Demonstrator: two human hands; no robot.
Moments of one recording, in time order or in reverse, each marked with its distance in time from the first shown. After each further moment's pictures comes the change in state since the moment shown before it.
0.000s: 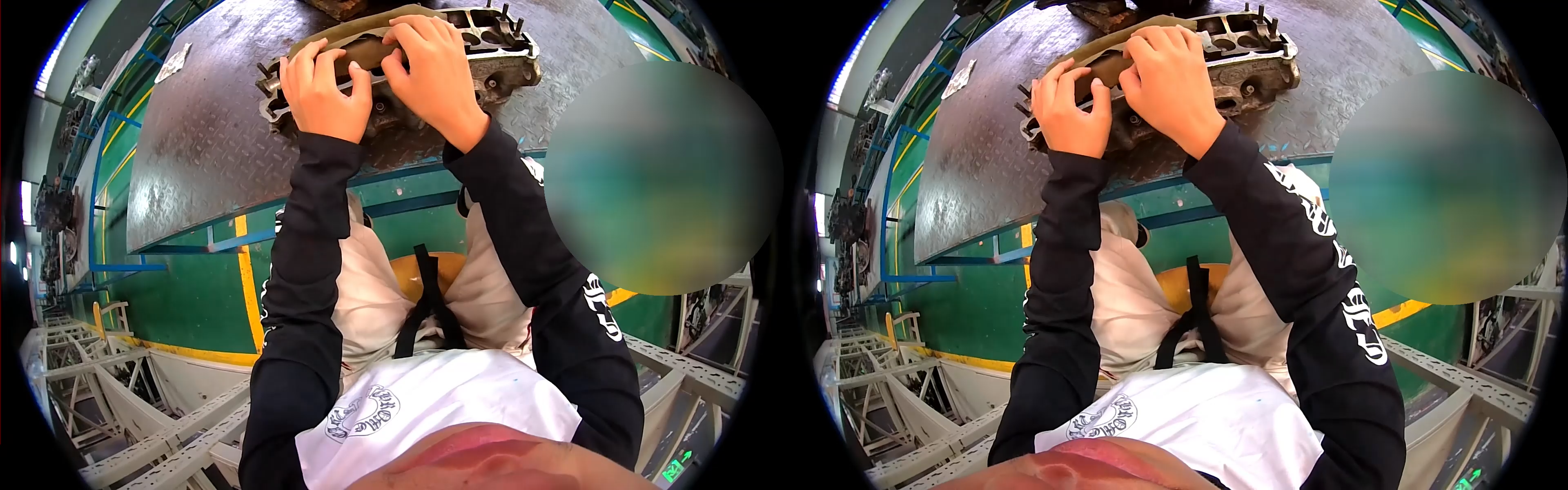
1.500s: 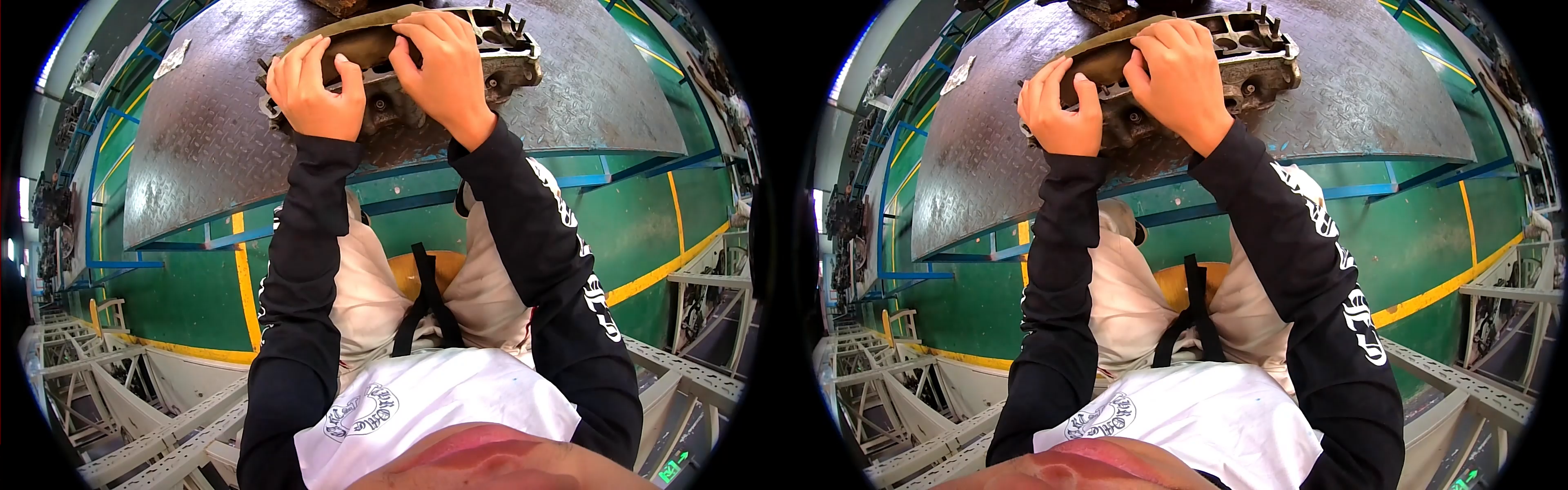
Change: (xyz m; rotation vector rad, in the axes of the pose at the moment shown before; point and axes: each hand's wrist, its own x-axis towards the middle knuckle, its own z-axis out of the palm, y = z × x) left_hand 0.005 0.000 -0.005 -0.003 0.165 0.008; right_hand 0.005 0.006 -0.003 0.023 0.146 -0.095
